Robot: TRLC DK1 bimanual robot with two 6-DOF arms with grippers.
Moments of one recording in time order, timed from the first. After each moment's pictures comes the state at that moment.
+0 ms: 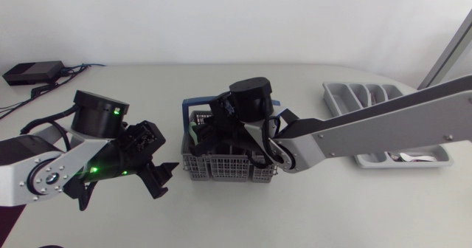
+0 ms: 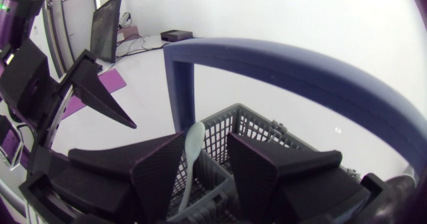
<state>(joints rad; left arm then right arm) -0.43 1.25 0.58 -0.16 0.04 0.55 0.77 1.86 0.97 0.47 -0.09 0.04</state>
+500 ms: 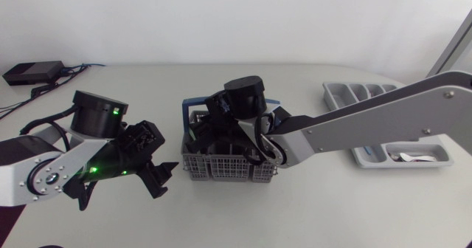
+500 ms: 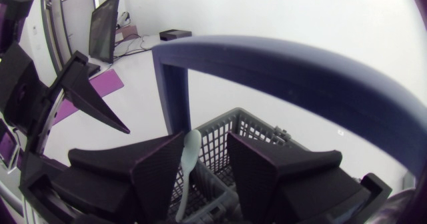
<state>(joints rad) -0.43 1.25 0.58 -0.15 0.04 0.55 0.77 1.91 1.02 0.47 -0.09 0.04</state>
